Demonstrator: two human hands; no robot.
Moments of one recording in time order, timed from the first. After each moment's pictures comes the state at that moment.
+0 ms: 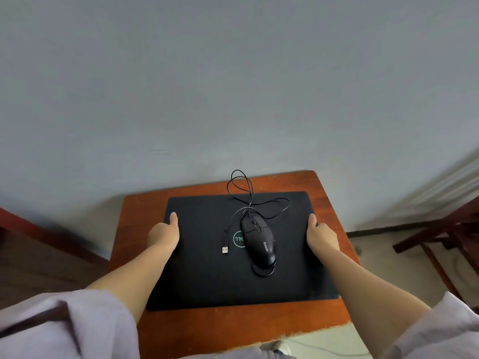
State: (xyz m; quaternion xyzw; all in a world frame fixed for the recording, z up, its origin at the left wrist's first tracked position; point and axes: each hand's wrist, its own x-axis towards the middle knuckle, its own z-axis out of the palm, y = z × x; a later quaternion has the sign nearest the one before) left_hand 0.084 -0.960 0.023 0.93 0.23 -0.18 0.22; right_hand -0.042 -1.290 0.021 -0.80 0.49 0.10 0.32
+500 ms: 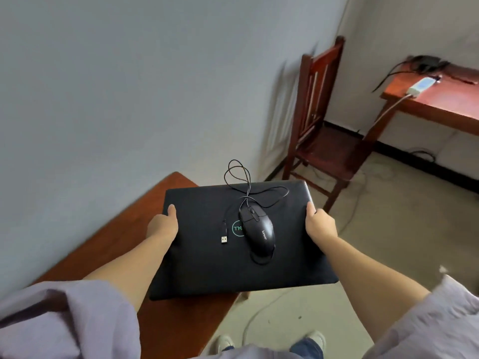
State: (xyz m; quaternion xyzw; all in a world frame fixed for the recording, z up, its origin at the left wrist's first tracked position) left_hand 0.029 -1.211 0.051 0.94 -0.12 -0.25 0.19; right_hand -0.286 -1.373 0.042 -0.60 0.71 -0.12 0.35
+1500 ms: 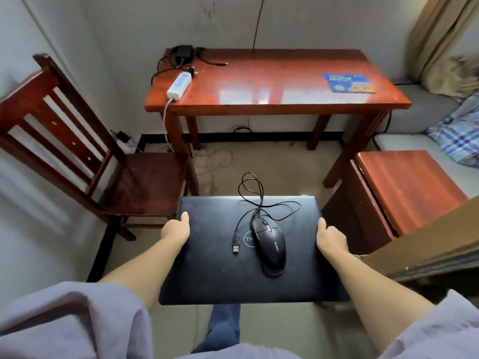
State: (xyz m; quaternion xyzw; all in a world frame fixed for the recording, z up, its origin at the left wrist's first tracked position) left_hand -0.489 -1.690 0.009 0.80 -0.43 -0.39 0.11; right_hand -0.817 -1.583 0.007 -0.27 0.91 -0.14 0.28
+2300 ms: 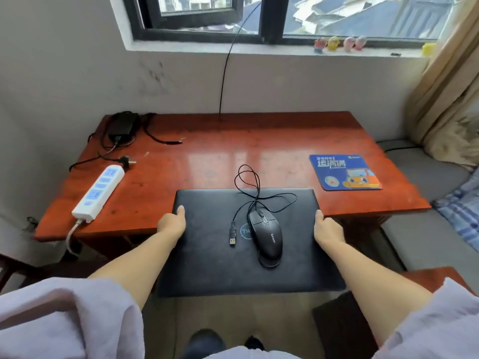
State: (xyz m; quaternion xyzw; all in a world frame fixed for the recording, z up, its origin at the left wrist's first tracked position) left_hand -0.755 -2.180 0.047 0.79 -0.47 -0.38 0.15; right_hand -1.087 -2.058 0.054 -0.28 0.91 -0.18 0.25
